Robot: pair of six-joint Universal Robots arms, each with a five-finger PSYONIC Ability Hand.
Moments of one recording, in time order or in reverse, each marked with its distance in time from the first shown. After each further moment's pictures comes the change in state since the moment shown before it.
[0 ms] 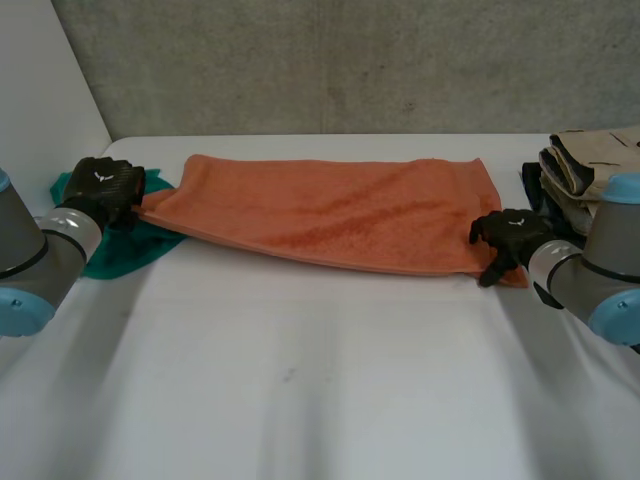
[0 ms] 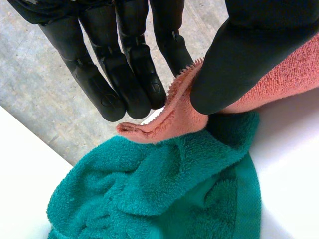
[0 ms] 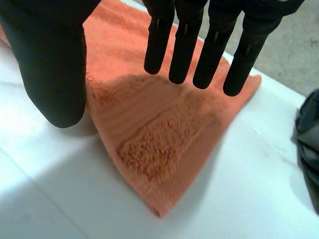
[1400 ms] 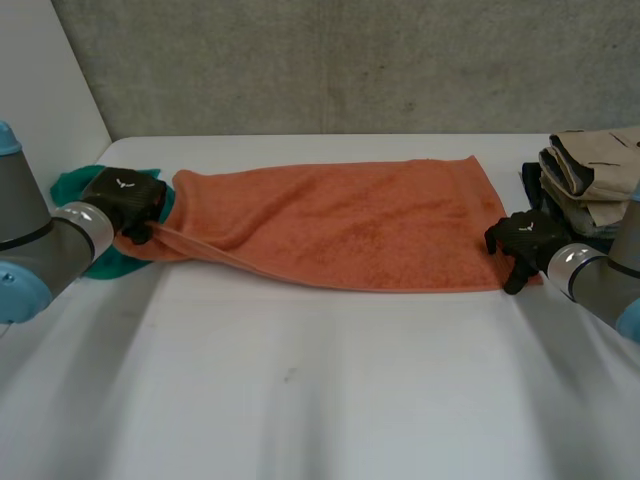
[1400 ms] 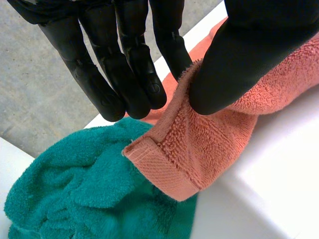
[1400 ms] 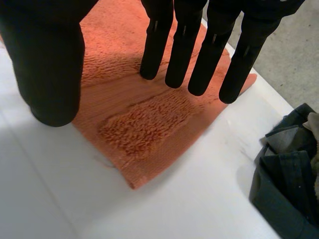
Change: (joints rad) left arm -0.065 0.001 0.139 -0.331 -0.025 0.065; right arm -0.073 0.007 0.011 0.009 -0.093 -0.298; left_hand 0.000 0.000 0.000 0.000 0.000; right_hand 0.081 0.063 0.093 0.088 0.078
